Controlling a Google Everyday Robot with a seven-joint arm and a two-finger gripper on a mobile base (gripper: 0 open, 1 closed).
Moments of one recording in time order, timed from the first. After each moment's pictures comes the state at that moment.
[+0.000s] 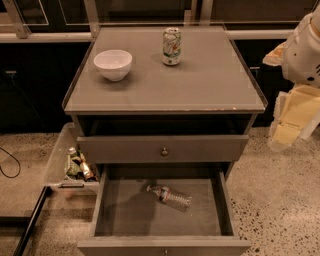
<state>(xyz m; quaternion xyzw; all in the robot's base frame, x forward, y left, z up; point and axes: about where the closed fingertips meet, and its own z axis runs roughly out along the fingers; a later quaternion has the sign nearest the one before) 0.438 -0.217 0.976 -0.60 0.78 -0.03 0.16</state>
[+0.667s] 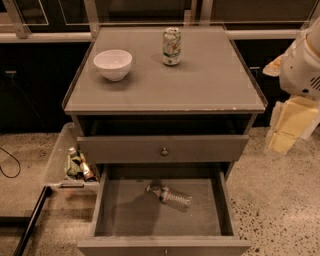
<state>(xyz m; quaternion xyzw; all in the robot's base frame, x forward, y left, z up) 0.438 -0.221 0.955 -0.59 0.79 -0.02 0.16</state>
